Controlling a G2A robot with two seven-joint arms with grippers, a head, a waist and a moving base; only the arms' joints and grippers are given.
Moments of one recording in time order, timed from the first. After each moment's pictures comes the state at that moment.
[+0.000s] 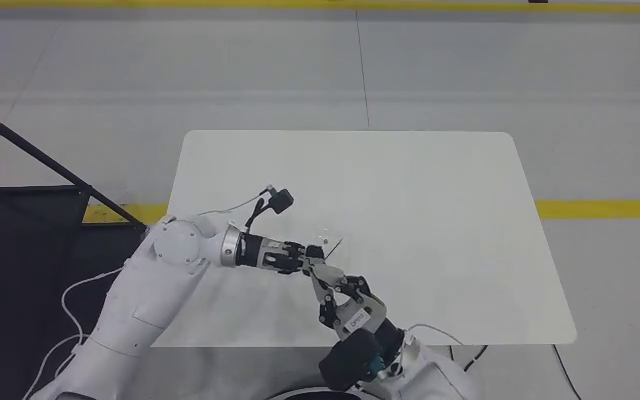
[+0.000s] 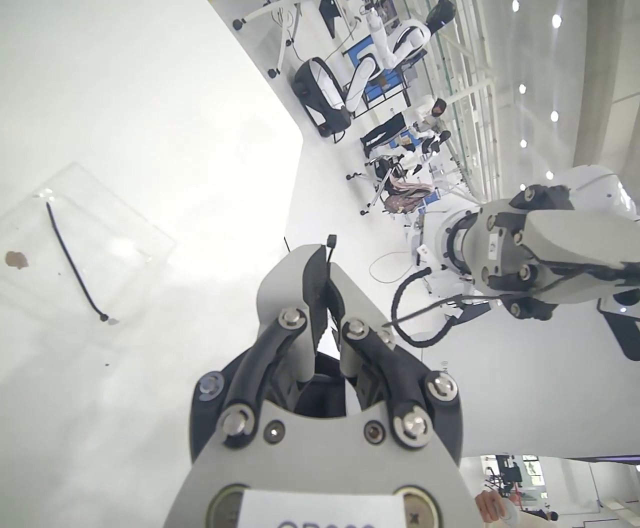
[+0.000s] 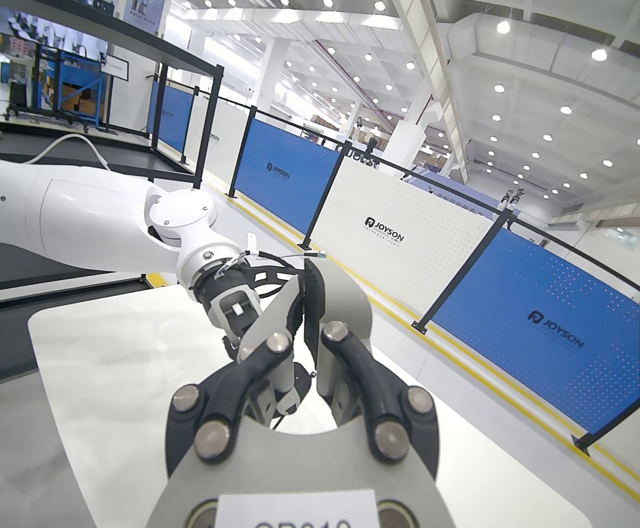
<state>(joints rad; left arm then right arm) 0.95 -1.06 -1.11 -1.46 -0.31 -0.53 -1.29 -1.74 -1.45 1.11 -2.20 -2.08 -0.31 -0.26</state>
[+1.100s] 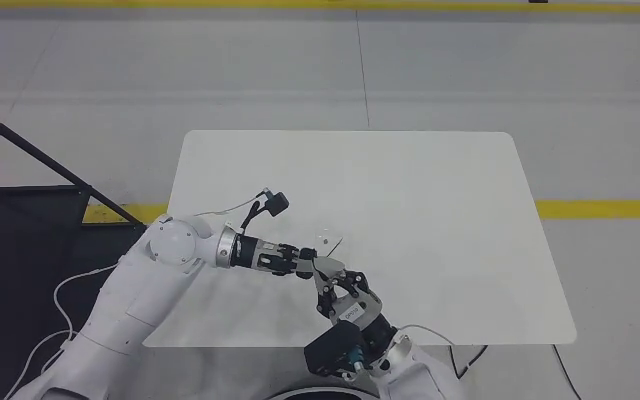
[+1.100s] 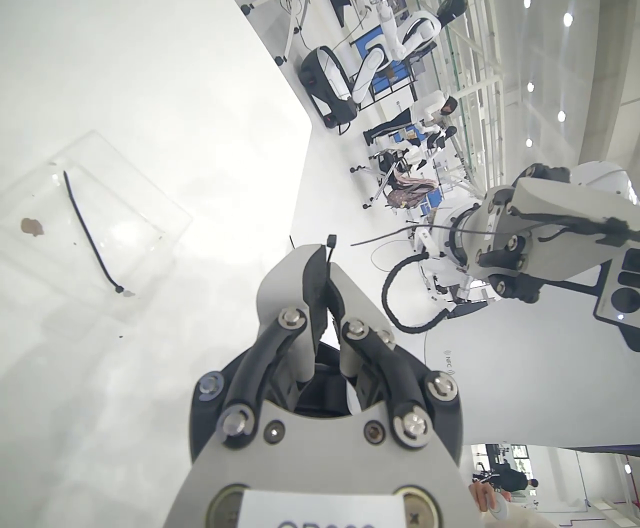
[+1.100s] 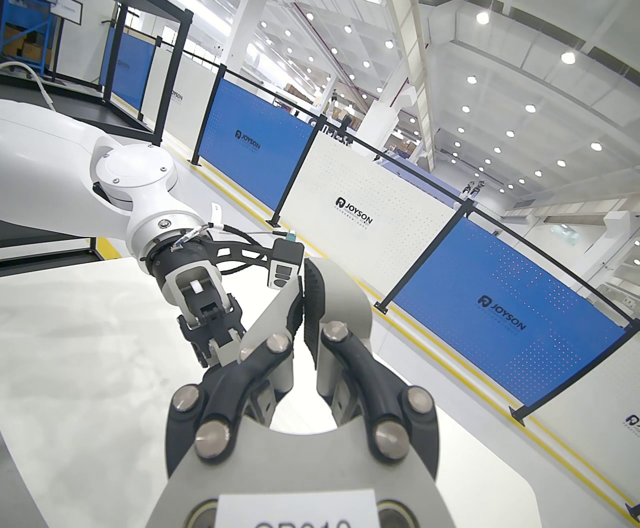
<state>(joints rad) 0.92 -1.00 -1.04 -1.44 -0.33 -0.56 -1.26 -1.70 -1.42 1.04 -2.17 -2.17 -0.14 -0.17</state>
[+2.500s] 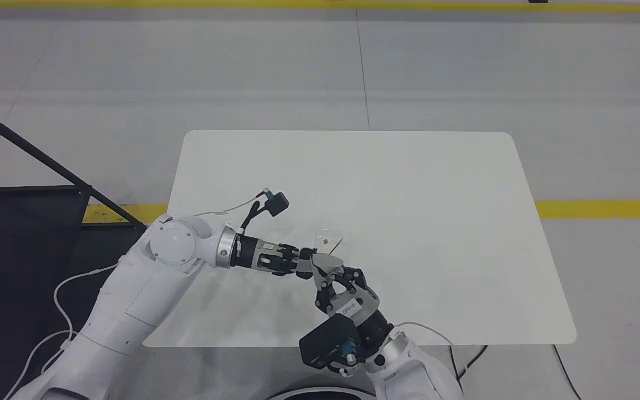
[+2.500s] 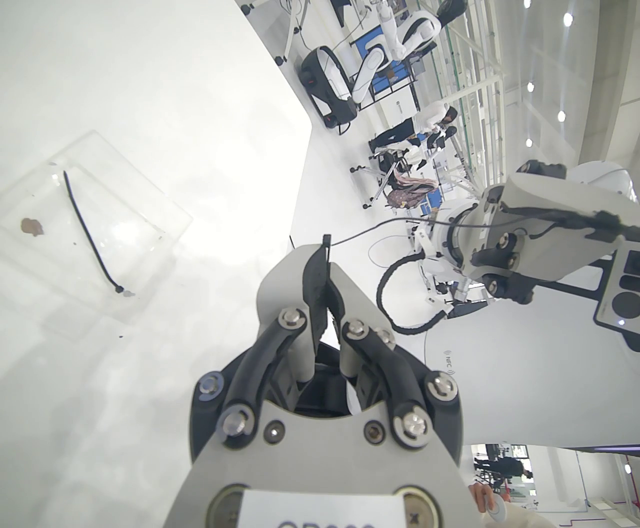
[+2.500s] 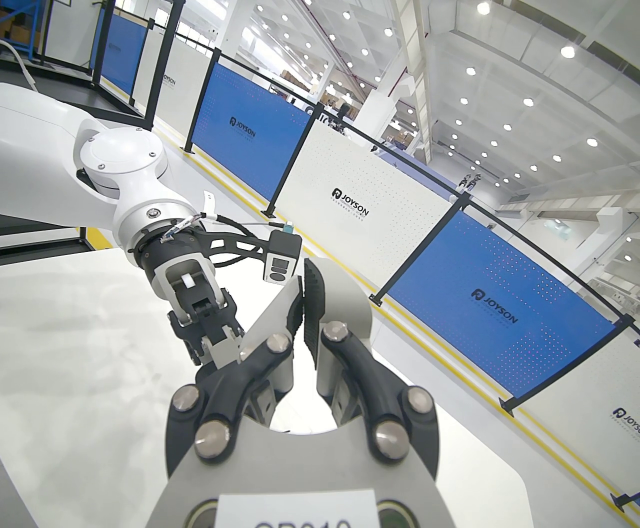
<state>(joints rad) 0.92 -1.00 -1.04 -1.44 -0.33 -0.56 -1.26 -1.66 -1.39 1.01 -2.15 -2.16 -0.09 -0.11</state>
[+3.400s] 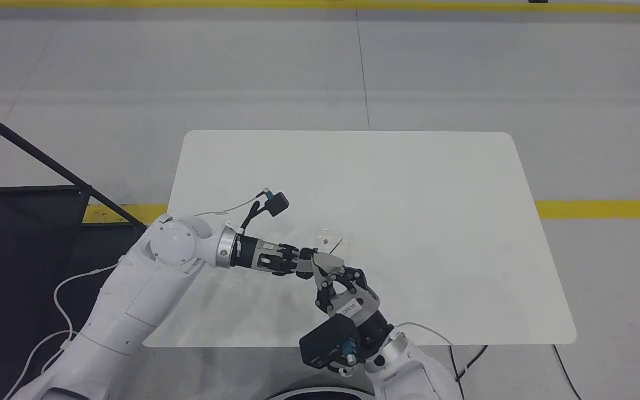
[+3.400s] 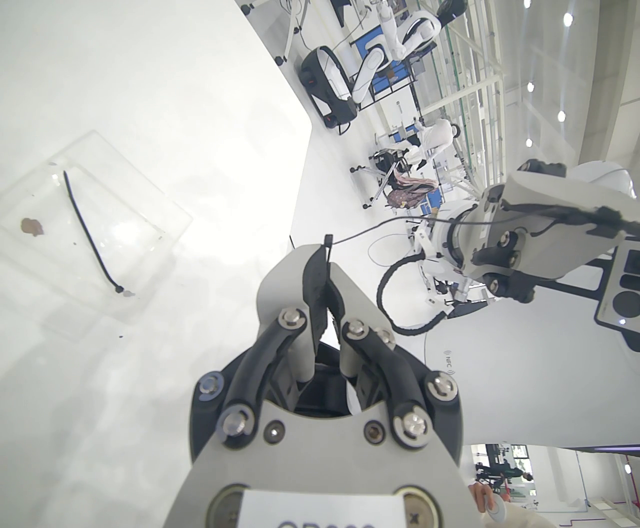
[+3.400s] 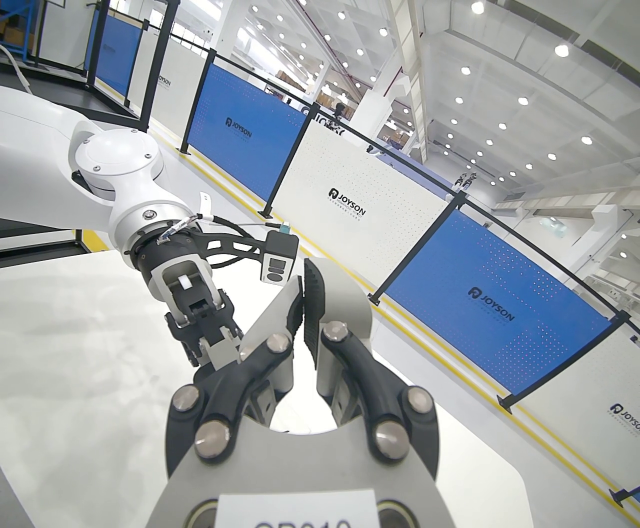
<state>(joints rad) 0.92 -1.00 -1.04 -1.44 -0.33 -0.56 -1.26 -1.65 -1.38 0.99 -2.15 -2.15 -0.06 -0.10</state>
